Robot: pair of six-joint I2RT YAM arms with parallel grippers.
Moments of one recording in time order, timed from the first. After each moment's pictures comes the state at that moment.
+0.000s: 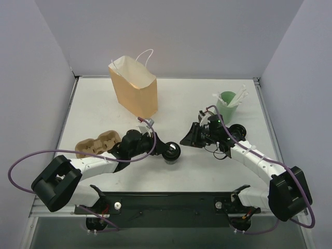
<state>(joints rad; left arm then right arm) -0.74 1.36 0.49 0.47 0.20 -0.67 0.47 1.22 0.68 -0.13 -0.43 0.68</state>
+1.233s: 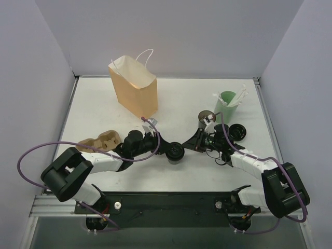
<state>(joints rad) -0.74 1.49 0.48 0.68 0.27 -0.67 0.38 1.26 0.43 0.28 -0.58 0.77</state>
